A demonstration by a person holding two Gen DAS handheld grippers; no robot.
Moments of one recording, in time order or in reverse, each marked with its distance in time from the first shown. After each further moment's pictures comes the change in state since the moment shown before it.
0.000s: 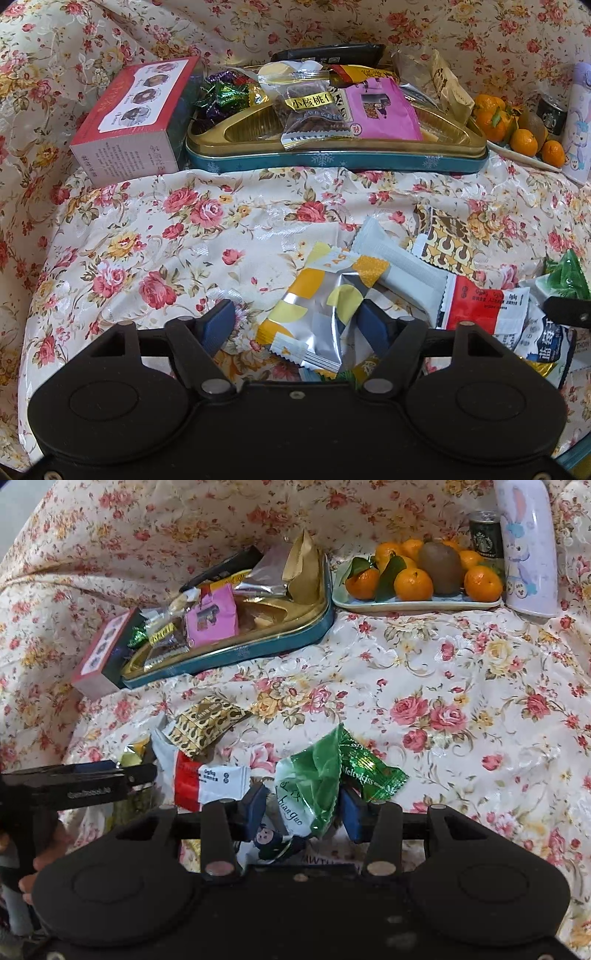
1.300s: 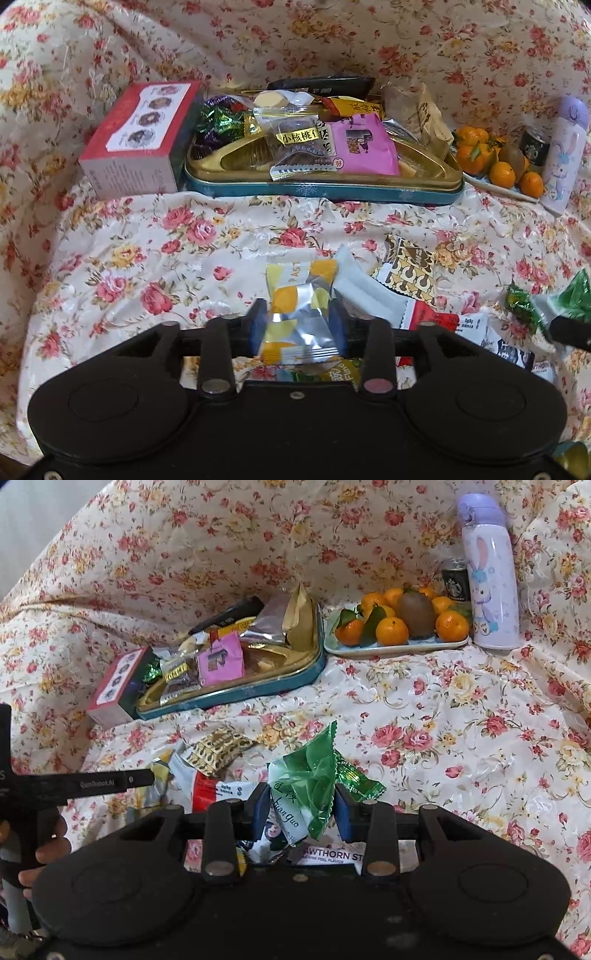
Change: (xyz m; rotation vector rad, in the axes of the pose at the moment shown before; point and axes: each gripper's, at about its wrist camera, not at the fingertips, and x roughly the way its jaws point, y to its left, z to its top) left arm -0.026 -0.005 0.004 -0.056 -0.045 -0.051; right arm -0.049 0.003 -0.011 0.005 -0.140 -0.017
